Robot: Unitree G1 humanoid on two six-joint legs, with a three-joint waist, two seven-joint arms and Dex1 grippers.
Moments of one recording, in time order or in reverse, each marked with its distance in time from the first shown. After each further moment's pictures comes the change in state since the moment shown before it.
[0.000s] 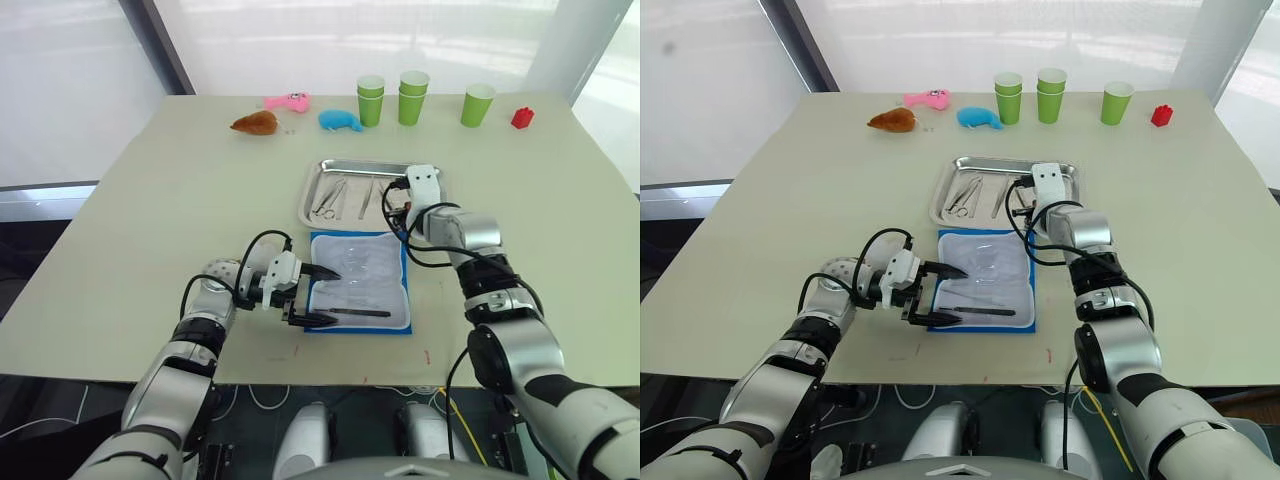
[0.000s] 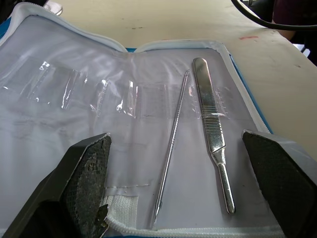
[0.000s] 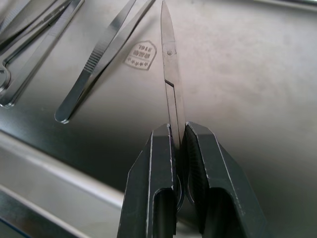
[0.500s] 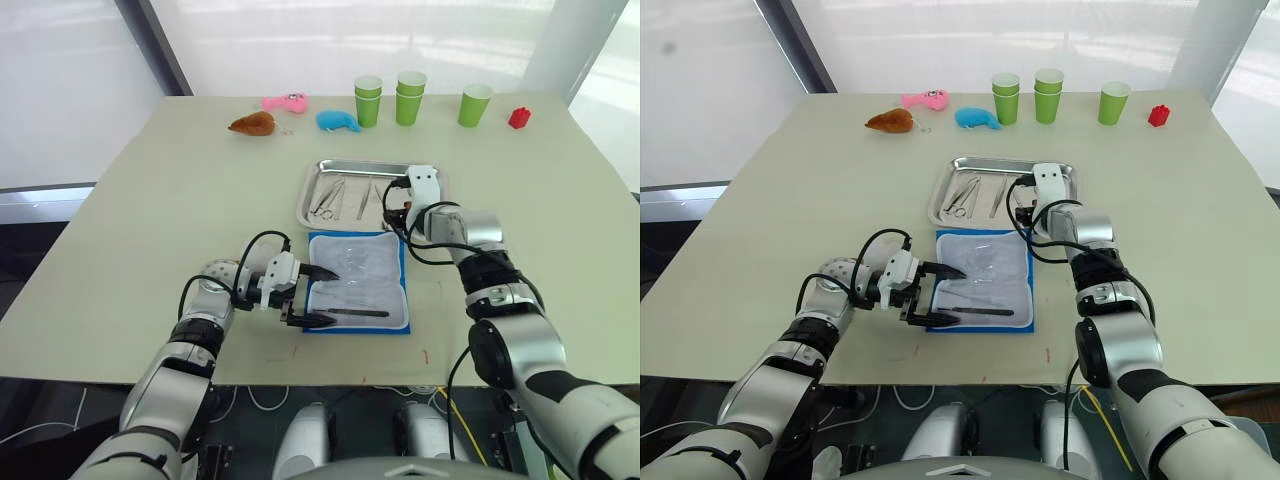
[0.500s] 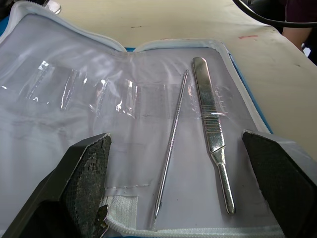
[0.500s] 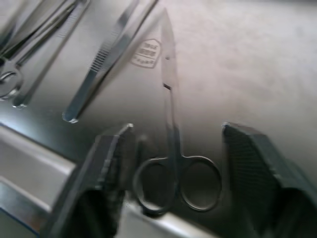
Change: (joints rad) left arm 0.003 0.002 0.001 -0.003 0.000 0.001 0.000; right arm -0.018 -0.007 -0.016 0.036 0.026 -0.018 0.051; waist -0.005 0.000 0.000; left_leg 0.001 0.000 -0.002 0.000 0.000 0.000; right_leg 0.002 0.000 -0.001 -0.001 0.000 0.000
